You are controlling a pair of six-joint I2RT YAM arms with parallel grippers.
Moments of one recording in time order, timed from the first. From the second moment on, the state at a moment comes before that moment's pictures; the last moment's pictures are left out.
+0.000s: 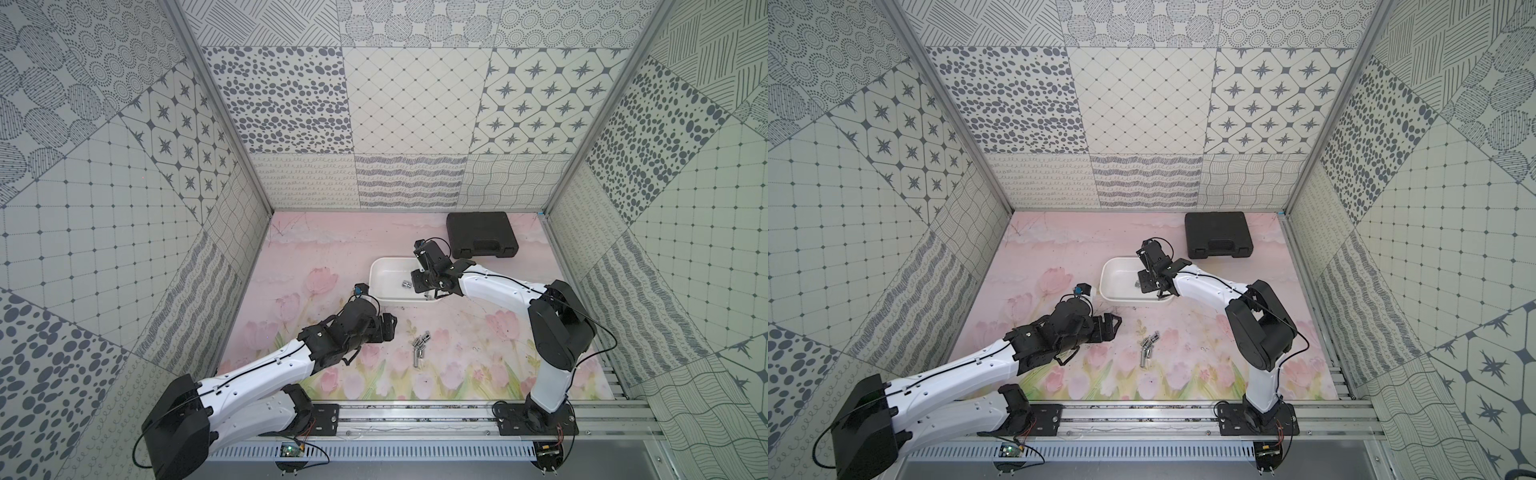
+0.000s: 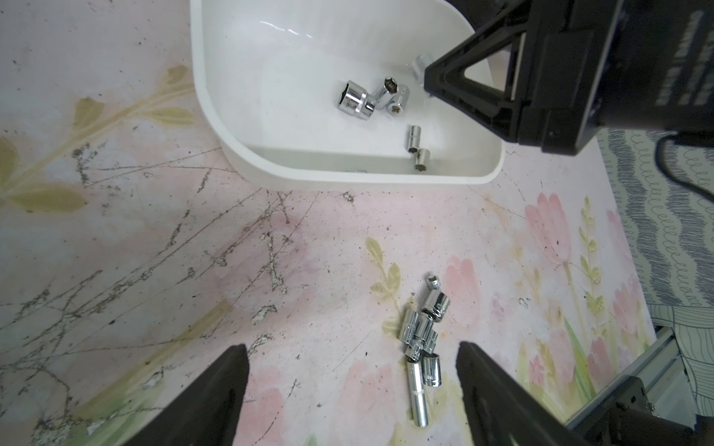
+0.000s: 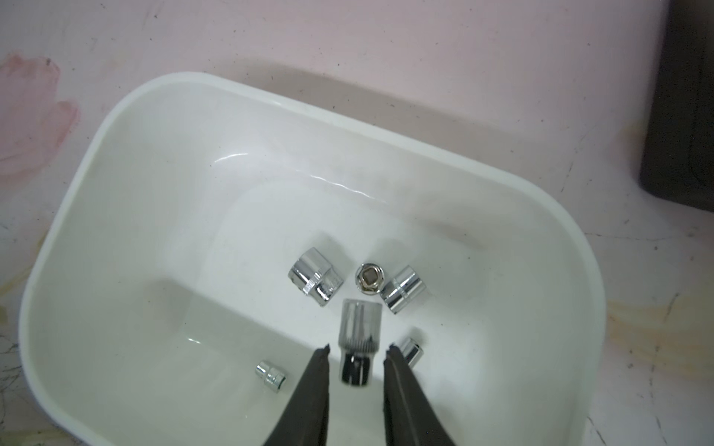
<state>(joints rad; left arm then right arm) -0.78 1.04 0.58 -0.28 -0.13 -0.74 0.72 1.82 1.30 -0.43 0.14 0.34</state>
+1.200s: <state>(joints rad) -0.80 1.16 0.60 -0.23 0.00 -0.73 0.92 1.43 0.67 -0.26 0.05 0.36</state>
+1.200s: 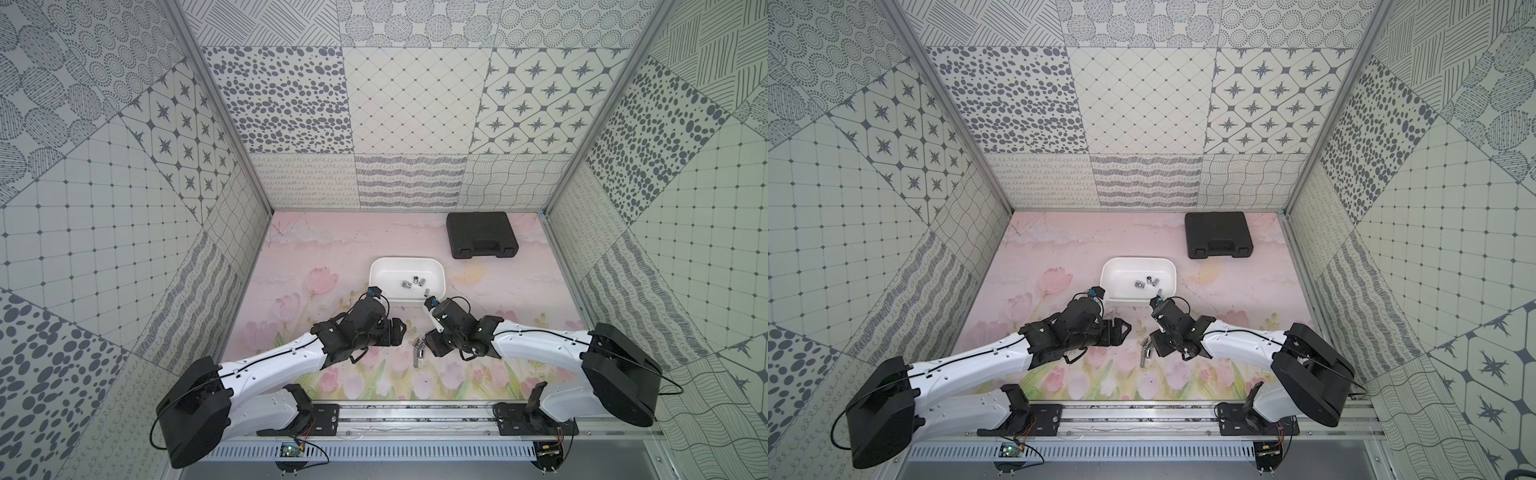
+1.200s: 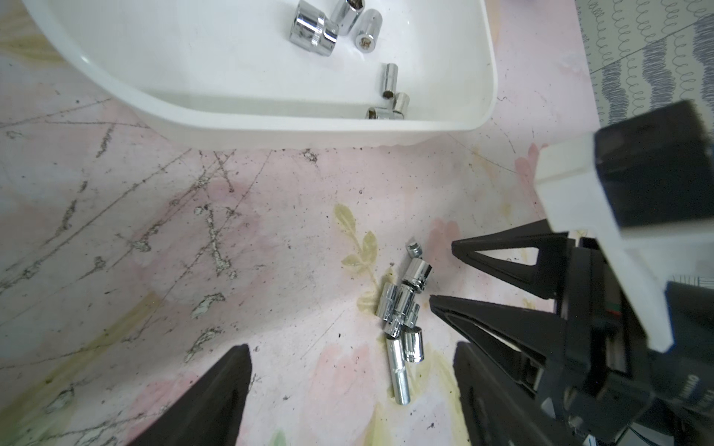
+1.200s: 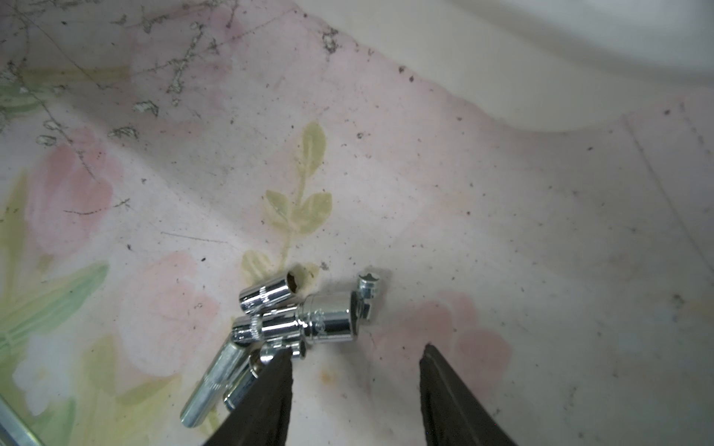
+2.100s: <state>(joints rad) -0.81 1.15 0.60 -0.23 0.00 -0.73 0.92 1.53 0.73 -0.25 0.04 0.37</state>
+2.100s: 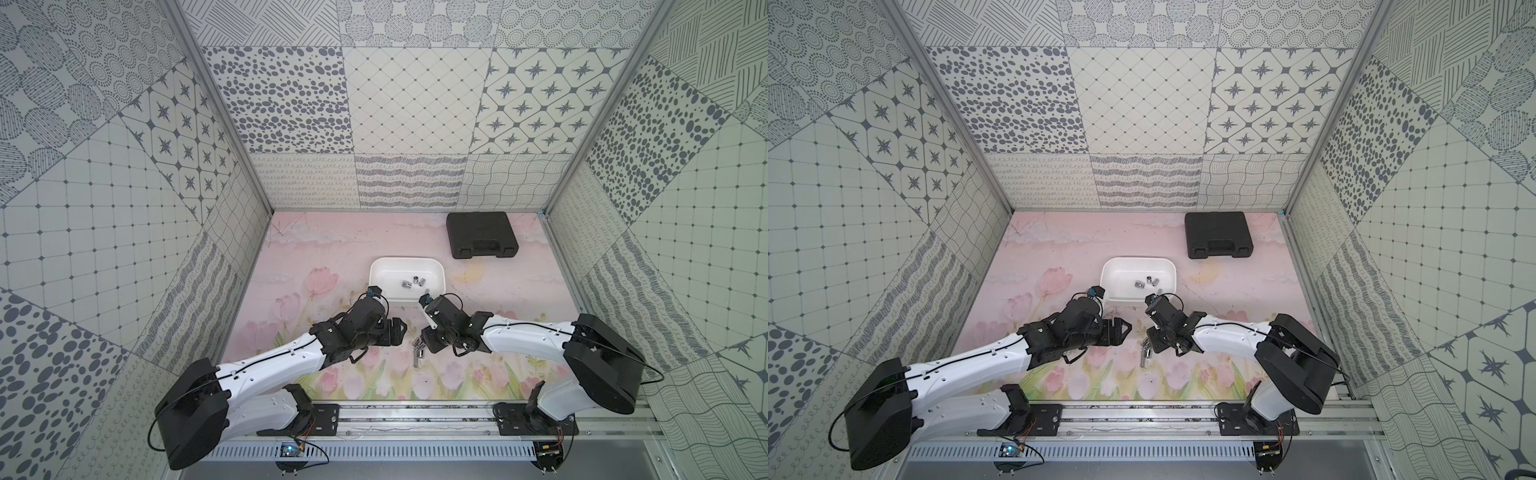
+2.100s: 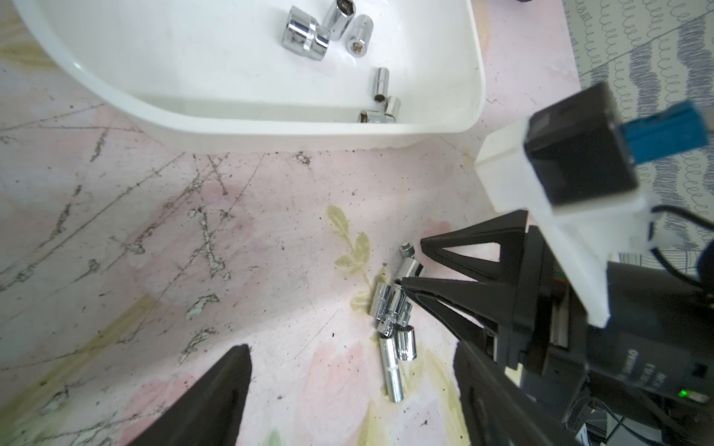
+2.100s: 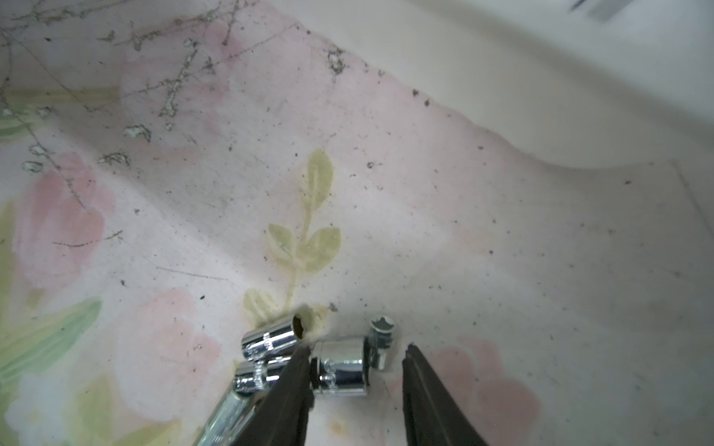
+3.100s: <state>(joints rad) -0.81 1.15 0.60 -0.23 0.00 -0.73 0.92 1.55 0.74 -0.27 0.10 0.39</state>
